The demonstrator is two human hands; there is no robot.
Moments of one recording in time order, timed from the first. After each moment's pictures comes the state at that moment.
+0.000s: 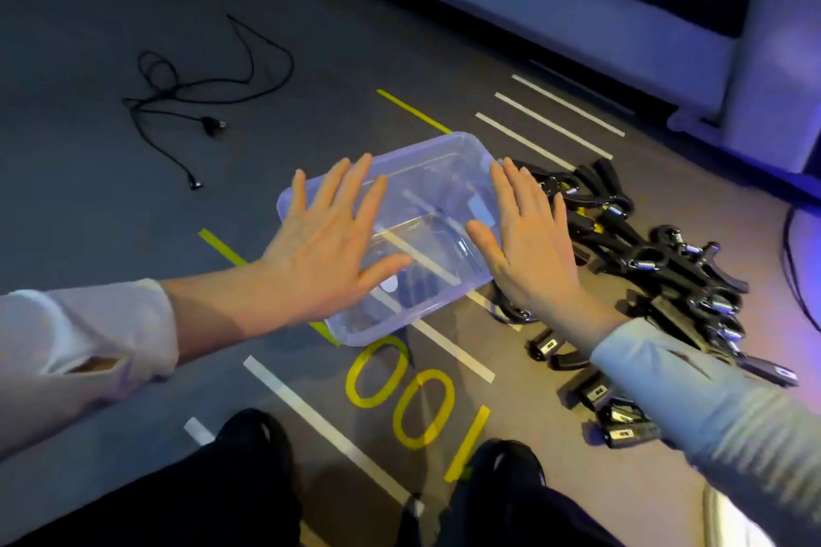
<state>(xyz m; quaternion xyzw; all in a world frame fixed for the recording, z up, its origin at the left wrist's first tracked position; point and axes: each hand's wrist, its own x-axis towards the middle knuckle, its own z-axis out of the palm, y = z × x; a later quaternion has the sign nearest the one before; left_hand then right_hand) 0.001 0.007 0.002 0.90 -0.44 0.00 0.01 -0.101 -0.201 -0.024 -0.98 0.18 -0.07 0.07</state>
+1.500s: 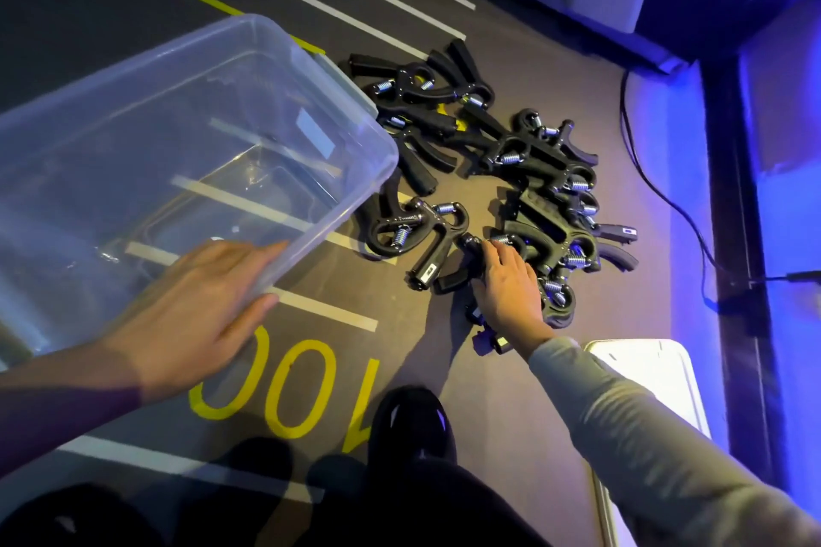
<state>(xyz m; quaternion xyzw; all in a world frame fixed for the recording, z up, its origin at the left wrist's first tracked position) -0.020 -0.041 -0.113 0.75 -0.62 -0.16 0.18 -0.268 -0.299 -0.172 -0.89 0.43 0.15 0.04</state>
